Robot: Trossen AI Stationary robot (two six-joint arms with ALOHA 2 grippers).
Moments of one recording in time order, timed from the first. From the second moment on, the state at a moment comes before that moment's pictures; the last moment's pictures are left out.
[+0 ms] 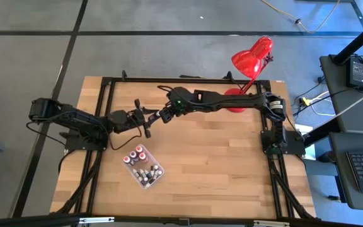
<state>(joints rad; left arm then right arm) 0.10 1.19 0.18 0.95 -0.35 0.21 -0.14 1.99 1.68 -0.36 0.00 0.73</state>
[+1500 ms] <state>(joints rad) 0.10 1.20 0.28 0.87 -0.34 0.28 -0.15 1.99 1.68 -0.35 0.00 0.83</state>
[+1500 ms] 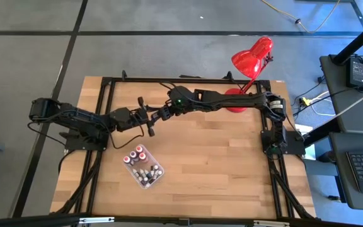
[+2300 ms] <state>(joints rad) 0.10 1.19 0.28 0.85 -0.29 0.20 -0.15 1.99 1.68 -0.40 -0.02 0.77</state>
